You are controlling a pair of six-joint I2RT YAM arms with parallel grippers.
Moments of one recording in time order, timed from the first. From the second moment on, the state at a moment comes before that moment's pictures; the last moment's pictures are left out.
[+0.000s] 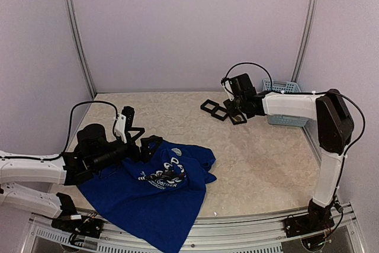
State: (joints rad) left arm -0.86 1.06 0.42 0.50 -0.09 -0.26; right arm 0.57 1.98 1.46 -0.15 0.49 -0.20
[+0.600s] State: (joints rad) left arm -0.86 1.11 0.53 0.33 0.01 -0.31; right arm 0.78 1.50 0.89 0.05 0.06 0.01
